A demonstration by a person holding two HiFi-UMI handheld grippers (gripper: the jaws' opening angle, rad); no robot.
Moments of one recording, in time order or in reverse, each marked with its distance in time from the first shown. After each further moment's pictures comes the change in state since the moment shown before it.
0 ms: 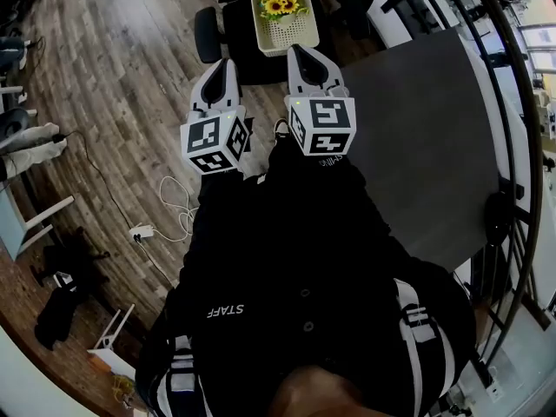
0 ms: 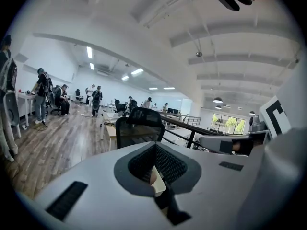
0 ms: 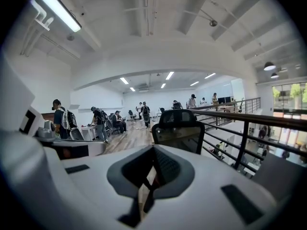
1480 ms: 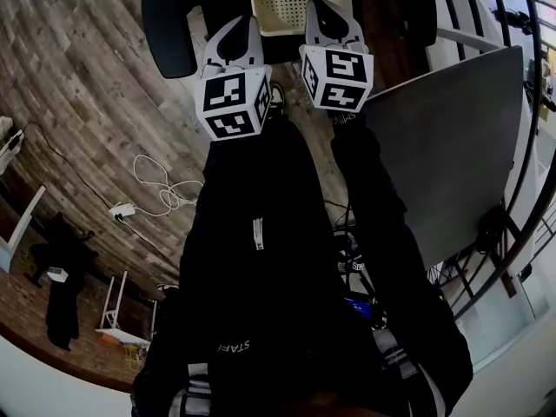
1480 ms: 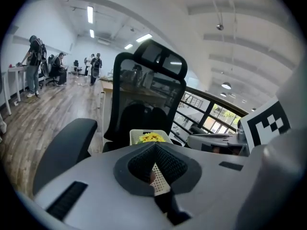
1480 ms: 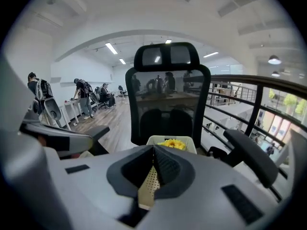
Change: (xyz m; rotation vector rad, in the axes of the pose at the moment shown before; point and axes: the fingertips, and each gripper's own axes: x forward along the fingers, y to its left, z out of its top) left arm 0.305 0.118 -0.261 -0.097 0.313 -0.025; right arm 0.323 -0.133 -0.268 -0.022 0.289 -0.108
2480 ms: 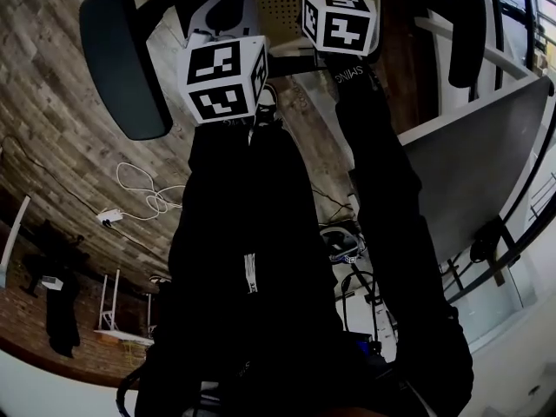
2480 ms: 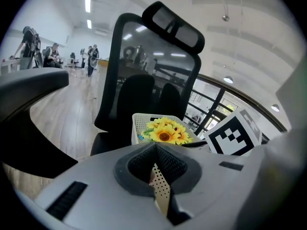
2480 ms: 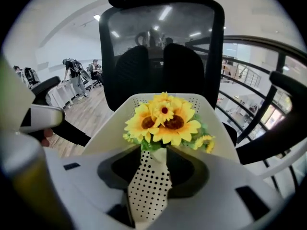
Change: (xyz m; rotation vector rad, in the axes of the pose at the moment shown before) left arm 0.159 0.062 -0.074 0.009 0.092 -0.013; right arm 0.200 -0.057 -0.138 0.019 0.314 -0.005
